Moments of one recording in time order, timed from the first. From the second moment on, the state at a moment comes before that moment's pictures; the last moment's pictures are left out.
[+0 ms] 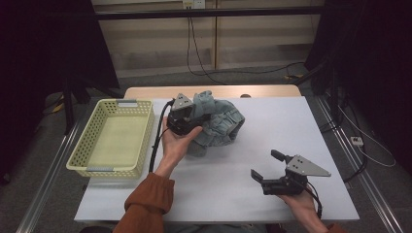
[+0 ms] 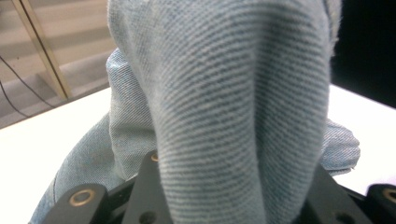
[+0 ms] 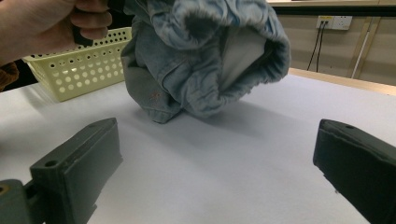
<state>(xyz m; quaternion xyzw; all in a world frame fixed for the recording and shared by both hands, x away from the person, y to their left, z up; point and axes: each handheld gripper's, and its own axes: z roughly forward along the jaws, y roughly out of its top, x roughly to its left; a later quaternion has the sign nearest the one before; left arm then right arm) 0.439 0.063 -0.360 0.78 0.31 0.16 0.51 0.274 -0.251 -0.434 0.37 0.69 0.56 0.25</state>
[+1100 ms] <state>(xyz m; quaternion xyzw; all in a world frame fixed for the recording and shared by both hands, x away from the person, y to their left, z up) 0.458 0.054 -0.392 0.81 0.33 0.16 0.46 0.273 -0.251 -0.433 0.37 0.69 0.56 0.25</state>
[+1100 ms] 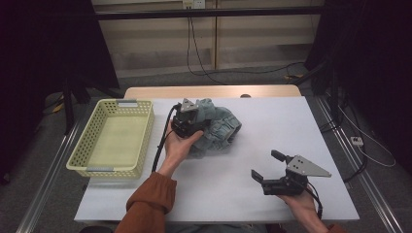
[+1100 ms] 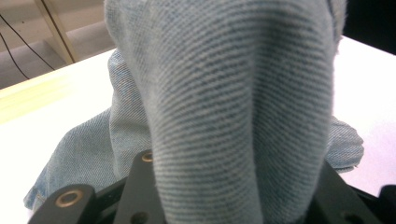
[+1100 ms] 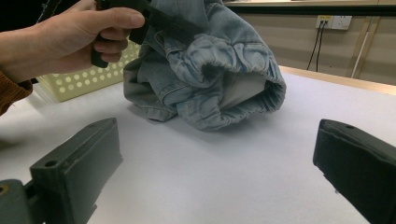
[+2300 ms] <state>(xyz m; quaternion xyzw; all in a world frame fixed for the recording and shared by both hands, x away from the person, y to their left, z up) 0.475 0.036 -0.432 0.84 0.33 0.12 0.41 0.273 -0.251 -0.433 0.37 0.69 0.56 0.25</state>
